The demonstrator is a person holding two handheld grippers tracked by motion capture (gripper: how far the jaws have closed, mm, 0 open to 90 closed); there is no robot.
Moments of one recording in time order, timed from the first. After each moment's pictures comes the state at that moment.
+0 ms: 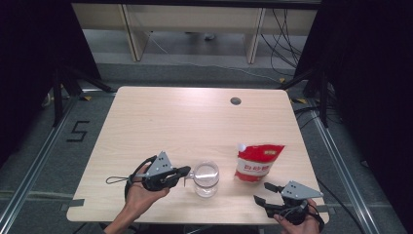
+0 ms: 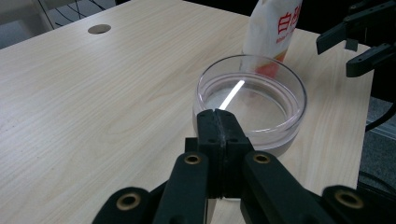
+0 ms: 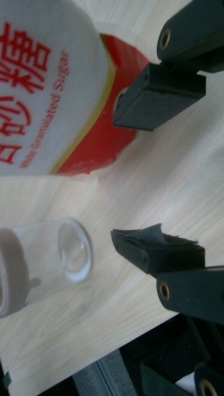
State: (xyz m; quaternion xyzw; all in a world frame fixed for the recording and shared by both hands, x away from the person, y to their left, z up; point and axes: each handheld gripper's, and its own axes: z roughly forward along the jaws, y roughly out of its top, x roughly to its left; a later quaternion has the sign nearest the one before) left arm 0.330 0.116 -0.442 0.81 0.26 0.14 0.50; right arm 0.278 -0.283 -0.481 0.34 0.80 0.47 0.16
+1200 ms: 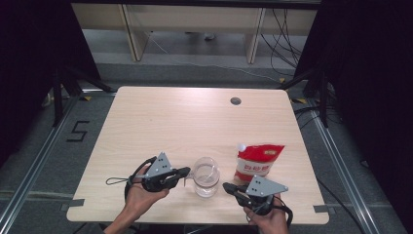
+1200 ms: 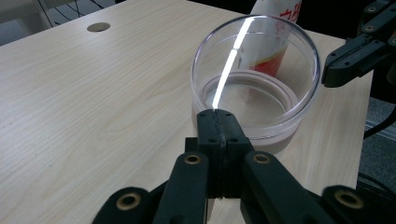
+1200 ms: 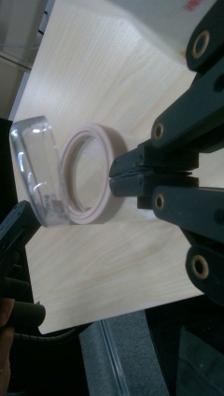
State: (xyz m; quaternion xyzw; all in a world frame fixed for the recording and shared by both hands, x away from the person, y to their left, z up) left arm 0.329 0.116 -0.445 0.81 0.26 0.14 0.51; right arm 0.292 -0.192 -0.462 0.22 0.81 0.52 0.16
